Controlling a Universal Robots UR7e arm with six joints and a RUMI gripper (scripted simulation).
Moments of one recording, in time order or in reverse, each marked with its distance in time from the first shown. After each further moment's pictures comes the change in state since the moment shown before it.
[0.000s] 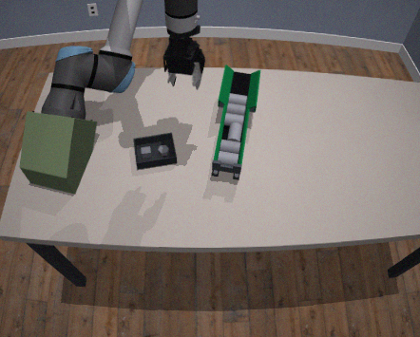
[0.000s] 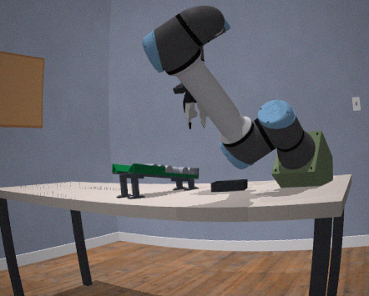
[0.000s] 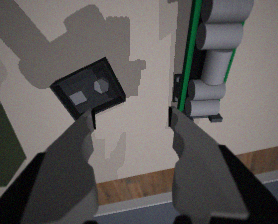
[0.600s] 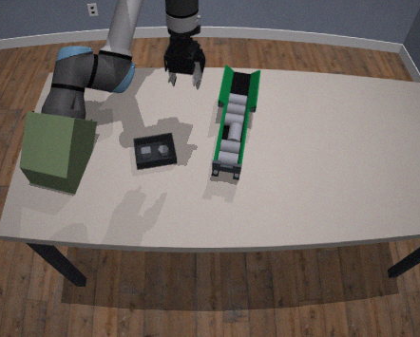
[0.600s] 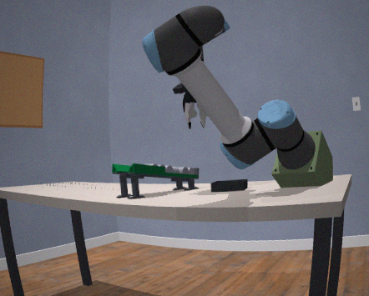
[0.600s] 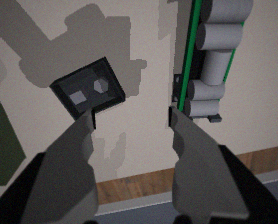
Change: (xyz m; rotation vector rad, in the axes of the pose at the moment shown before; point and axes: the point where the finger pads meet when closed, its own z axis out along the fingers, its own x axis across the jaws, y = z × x) arm 0.001 0.000 -0.001 -0.002 -0.002 -0.004
